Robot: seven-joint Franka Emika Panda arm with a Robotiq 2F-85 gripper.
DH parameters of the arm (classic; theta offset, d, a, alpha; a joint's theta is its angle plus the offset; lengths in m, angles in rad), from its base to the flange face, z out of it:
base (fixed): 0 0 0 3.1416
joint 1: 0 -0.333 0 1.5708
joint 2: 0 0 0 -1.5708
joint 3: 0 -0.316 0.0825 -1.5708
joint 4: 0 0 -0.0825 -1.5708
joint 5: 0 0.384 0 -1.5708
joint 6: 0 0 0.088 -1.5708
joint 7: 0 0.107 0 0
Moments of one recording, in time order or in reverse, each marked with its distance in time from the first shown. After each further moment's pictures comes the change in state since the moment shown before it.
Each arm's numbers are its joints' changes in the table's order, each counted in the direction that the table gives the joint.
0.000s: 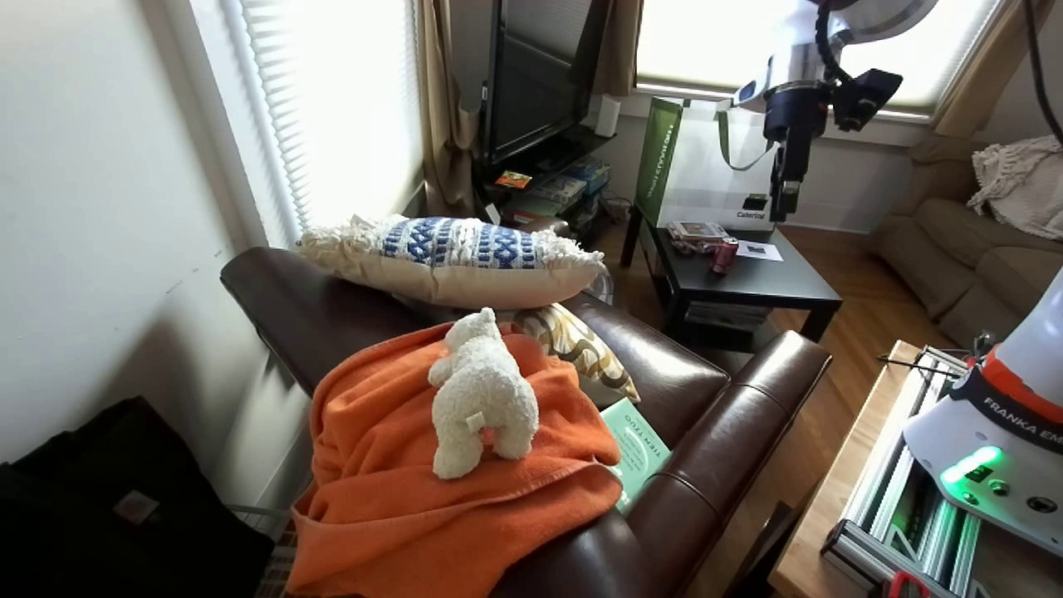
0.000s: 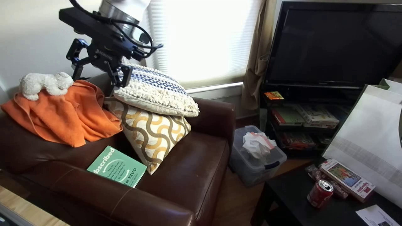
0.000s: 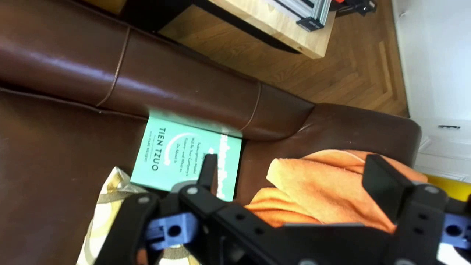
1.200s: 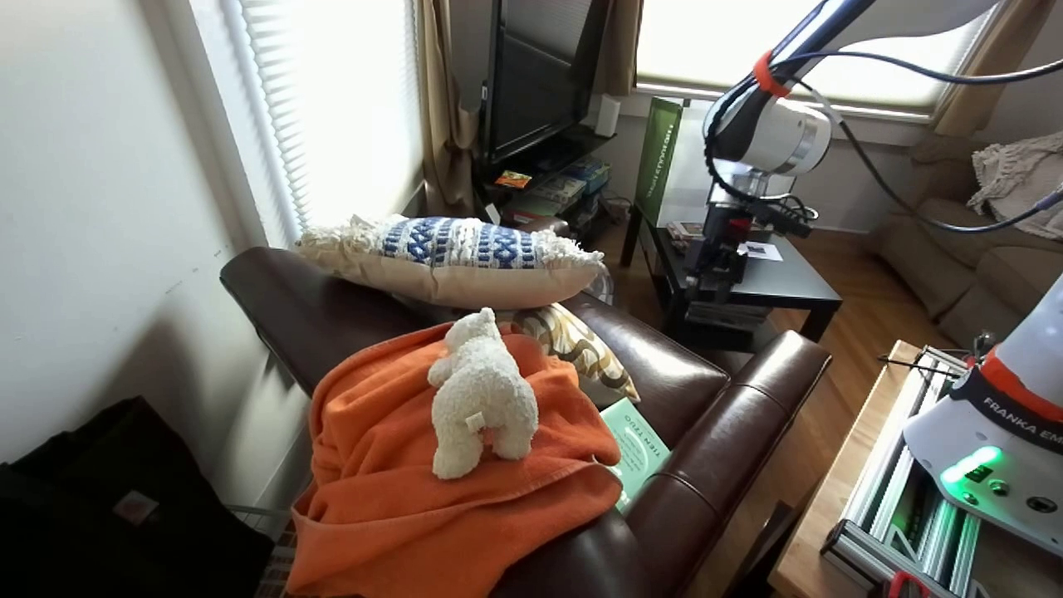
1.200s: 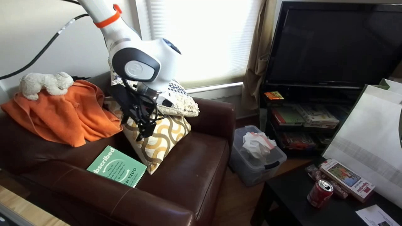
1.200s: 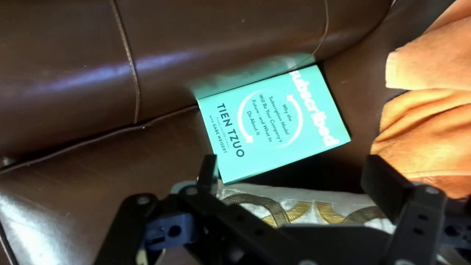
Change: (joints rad) arm 0.138 0.522 -0.134 0.011 0.302 -0.529 0.197
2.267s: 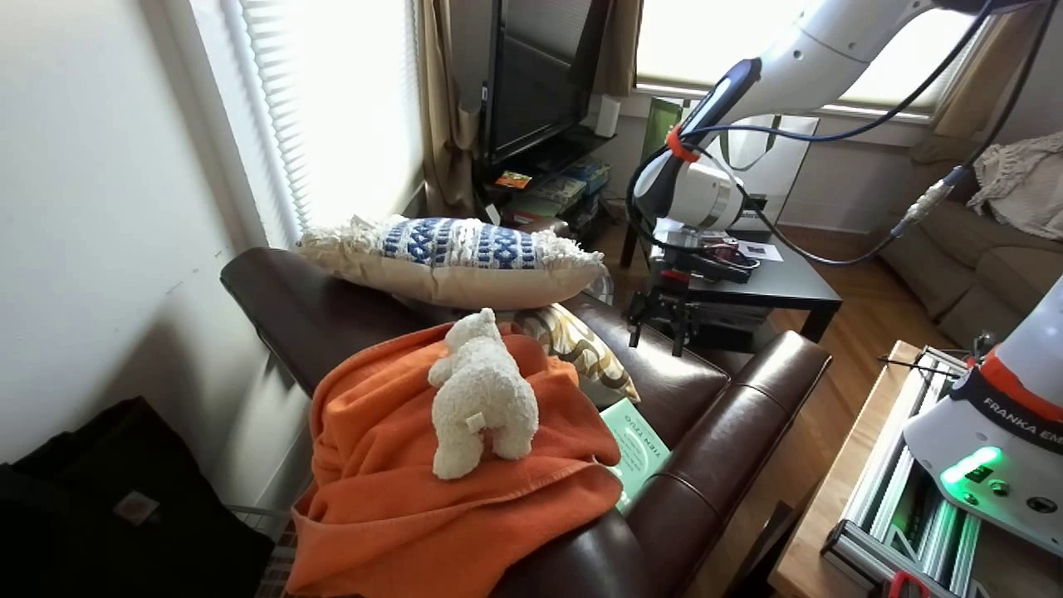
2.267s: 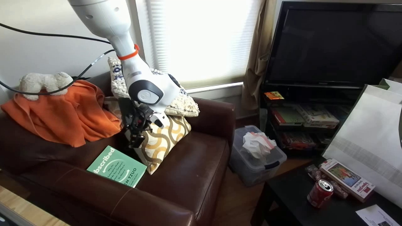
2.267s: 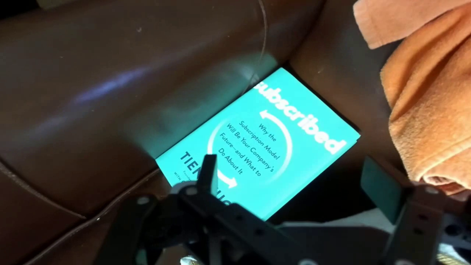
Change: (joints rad) arm 0.034 0.404 -0.151 0.296 0.114 0.074 0.346
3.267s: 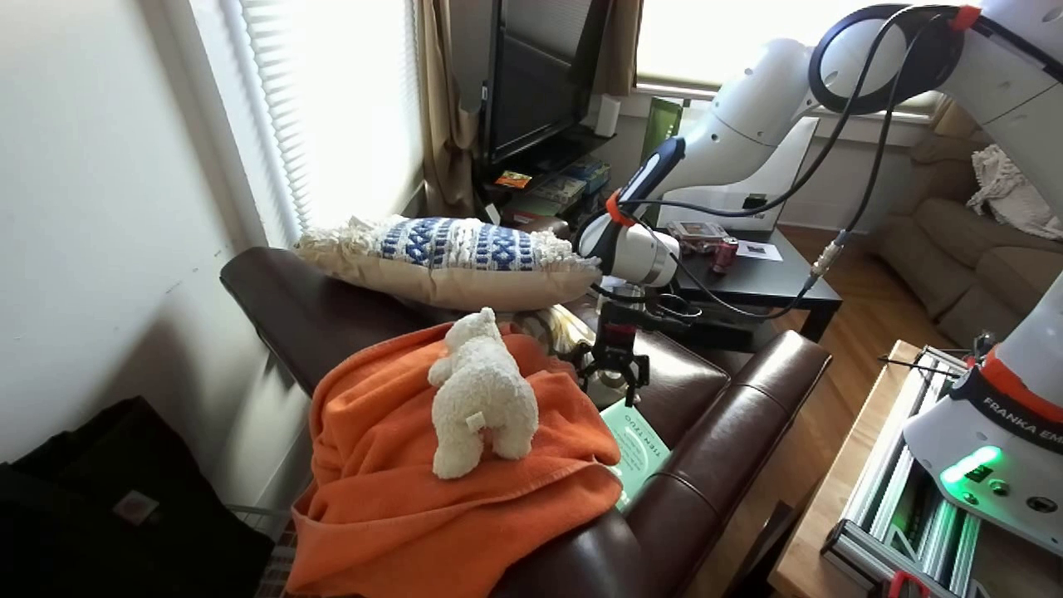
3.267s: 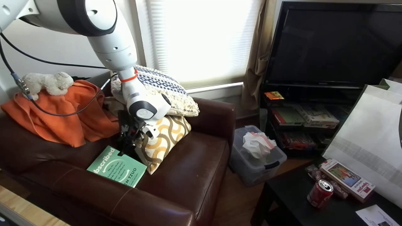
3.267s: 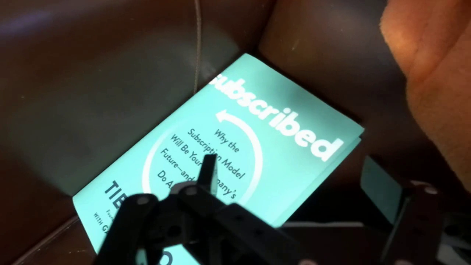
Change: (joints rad) arm -0.074 0.359 -0.074 0.326 0.037 -0.006 0.184
